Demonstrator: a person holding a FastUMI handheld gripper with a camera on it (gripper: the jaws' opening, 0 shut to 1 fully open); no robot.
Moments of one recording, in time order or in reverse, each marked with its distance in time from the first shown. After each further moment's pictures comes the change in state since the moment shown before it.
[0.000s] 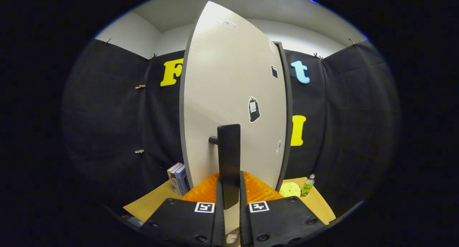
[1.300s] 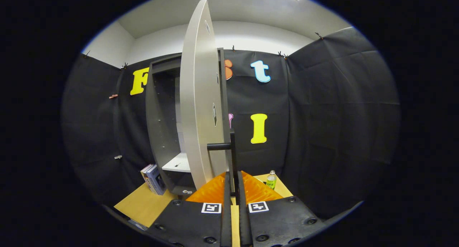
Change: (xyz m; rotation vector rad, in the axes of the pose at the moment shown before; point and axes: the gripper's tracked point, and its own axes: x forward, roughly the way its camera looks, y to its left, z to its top) arm -0.060 -0.144 0.016 0.082 -0.025 -0.209
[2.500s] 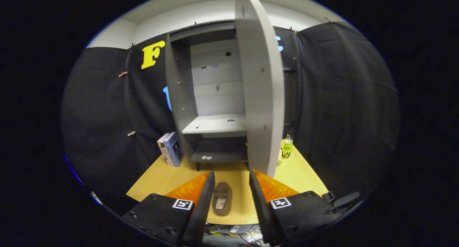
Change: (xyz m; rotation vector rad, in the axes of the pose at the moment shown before) arm -0.056 0.106 -0.141 0.009 0.352 0.076
